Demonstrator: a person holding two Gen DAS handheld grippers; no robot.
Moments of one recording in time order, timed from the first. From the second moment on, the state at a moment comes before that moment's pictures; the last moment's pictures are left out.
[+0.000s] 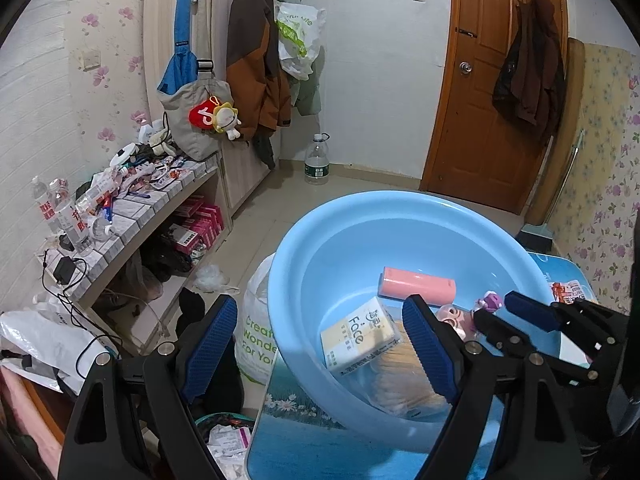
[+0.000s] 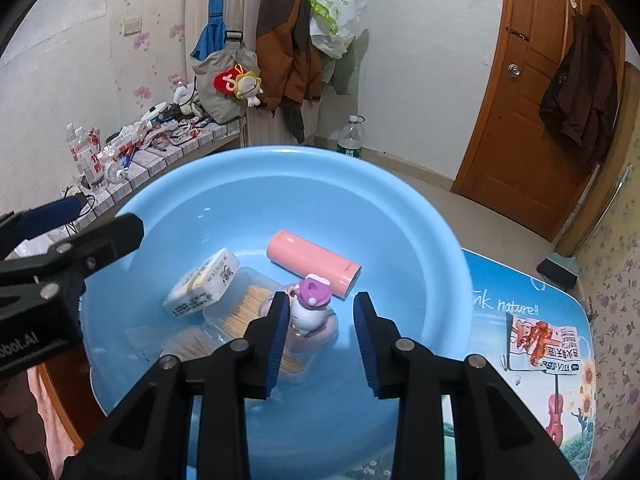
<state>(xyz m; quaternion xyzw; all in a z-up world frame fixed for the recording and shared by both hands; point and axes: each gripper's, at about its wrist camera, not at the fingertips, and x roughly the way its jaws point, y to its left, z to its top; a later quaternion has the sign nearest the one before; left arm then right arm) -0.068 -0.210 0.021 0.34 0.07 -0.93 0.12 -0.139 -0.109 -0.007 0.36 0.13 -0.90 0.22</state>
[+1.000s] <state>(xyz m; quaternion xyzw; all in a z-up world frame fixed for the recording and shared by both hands) -0.027 -0.164 0.032 0.34 0.05 -0.93 0.12 -0.096 0.038 0.027 0.35 0.00 -0.93 0.15</state>
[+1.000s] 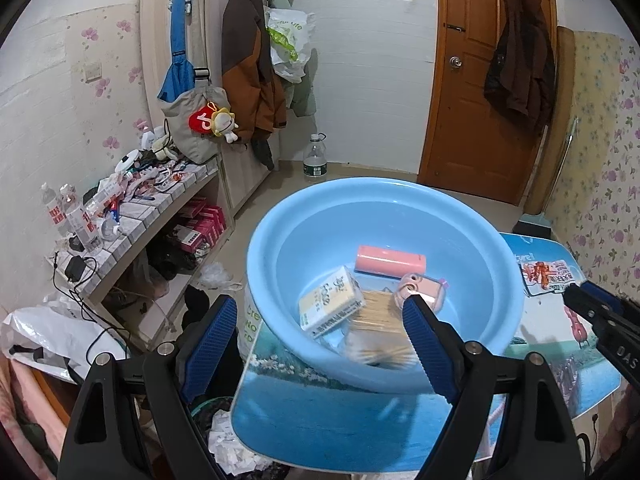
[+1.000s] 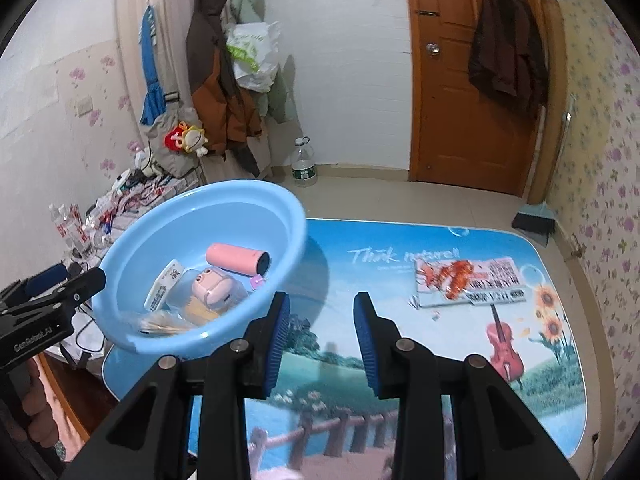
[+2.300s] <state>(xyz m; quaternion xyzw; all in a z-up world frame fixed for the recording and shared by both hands) -0.026 0.004 0.037 0.34 -0.04 -0.94 0.00 -0.046 0.221 0.000 0.35 -0.09 -0.93 0.03</state>
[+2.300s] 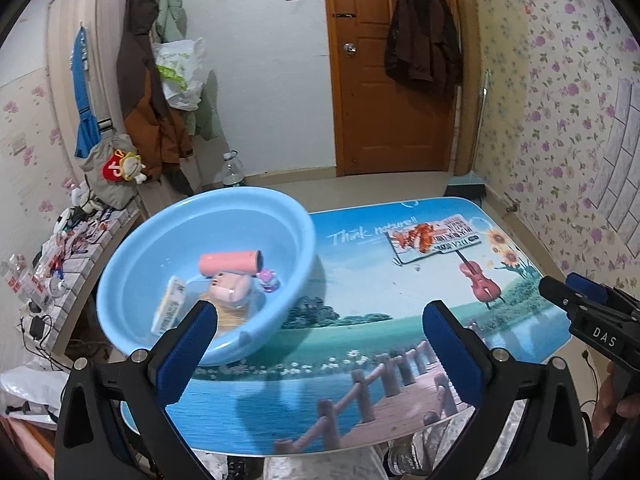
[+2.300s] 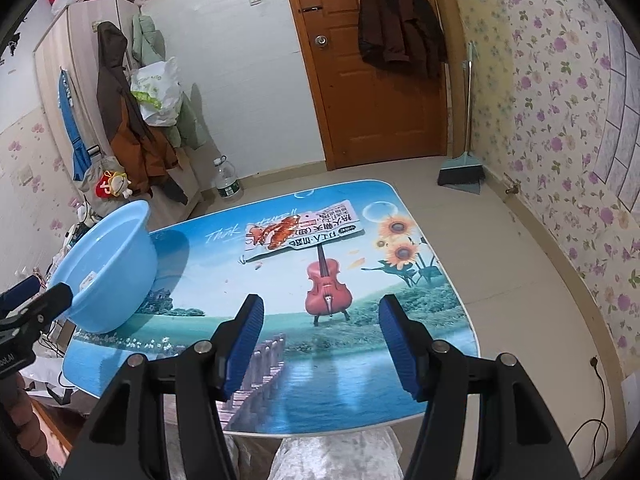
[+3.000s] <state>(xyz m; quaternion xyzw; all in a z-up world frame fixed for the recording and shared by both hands) -0.093 0.042 0.005 0.40 0.03 -0.91 -0.11 -0.092 0.269 -0.017 0.36 -0.18 -0.91 0.09</state>
